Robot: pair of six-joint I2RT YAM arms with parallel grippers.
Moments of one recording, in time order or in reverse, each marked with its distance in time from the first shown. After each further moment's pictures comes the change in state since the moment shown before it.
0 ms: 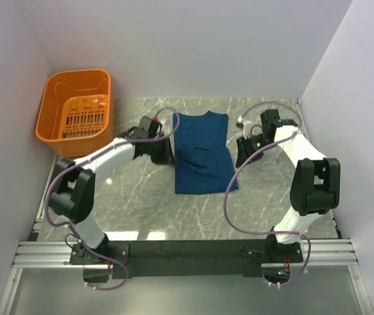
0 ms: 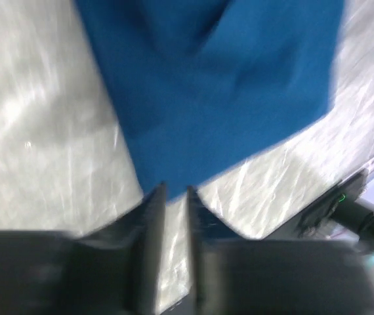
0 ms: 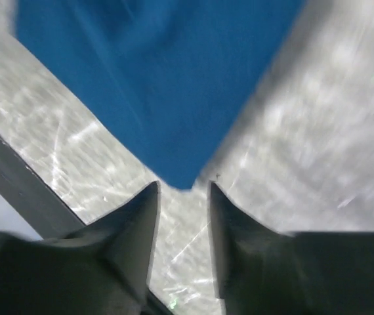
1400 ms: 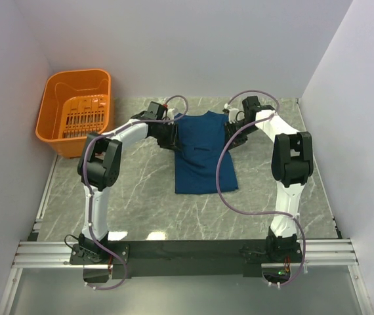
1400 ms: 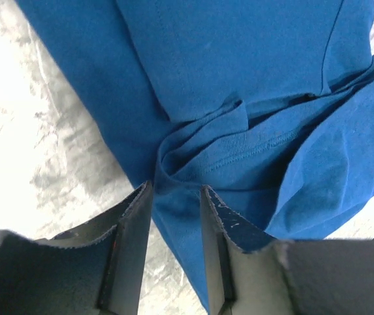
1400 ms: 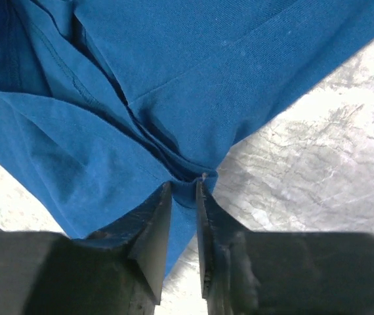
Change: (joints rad) left arm 0.098 0.484 0.488 -0.025 0.067 0.237; right arm 0.079 0.427 0.438 0.096 0.014 0.142
